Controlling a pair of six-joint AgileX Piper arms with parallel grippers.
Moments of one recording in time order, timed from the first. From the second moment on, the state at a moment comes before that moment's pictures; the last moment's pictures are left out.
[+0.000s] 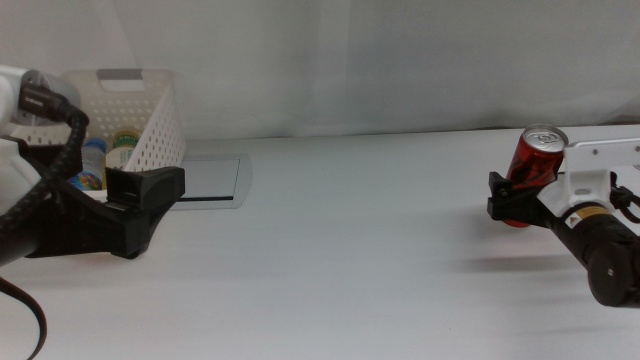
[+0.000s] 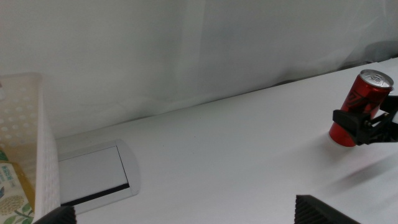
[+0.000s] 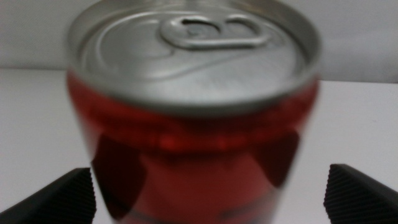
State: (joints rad) left arm -0.39 0.83 -0.76 -0.01 0.47 -0.08; right arm 0.29 1.90 -0.63 0.25 -0.83 -0.18
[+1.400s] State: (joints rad) left arm -0.39 0.83 -0.76 -0.01 0.49 -0.08; right arm 0.73 1.79 -0.72 0.27 -0.69 -0.14
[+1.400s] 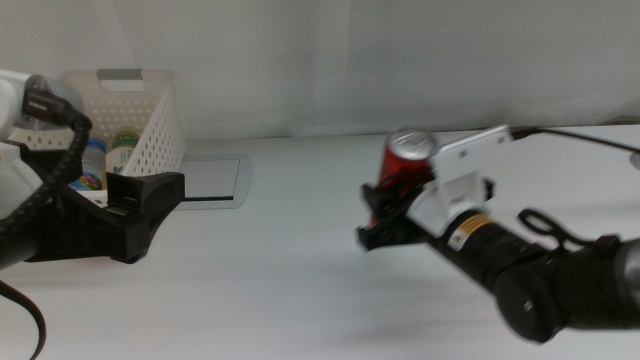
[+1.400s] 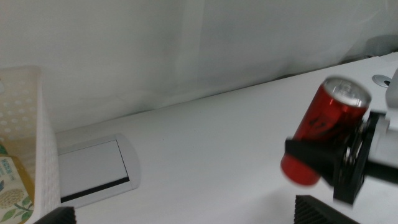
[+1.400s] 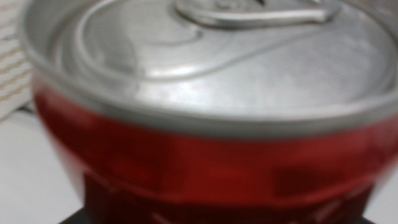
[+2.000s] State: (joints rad) left arm -0.39 0.83 -0.76 -0.01 0.49 -0.08; right arm 0.84 1.93 -0.72 0.36 -0.70 -0.20
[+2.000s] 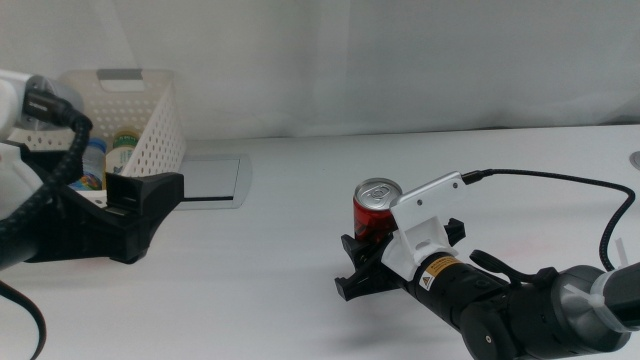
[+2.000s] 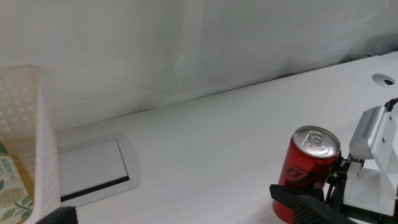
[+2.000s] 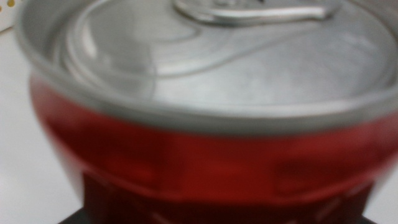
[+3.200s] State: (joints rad) left arm -0.39 0.83 -0.76 -0.01 0.49 -0.08; right arm 0.84 1.51 -0.72 0.46 -0.07 -0.42
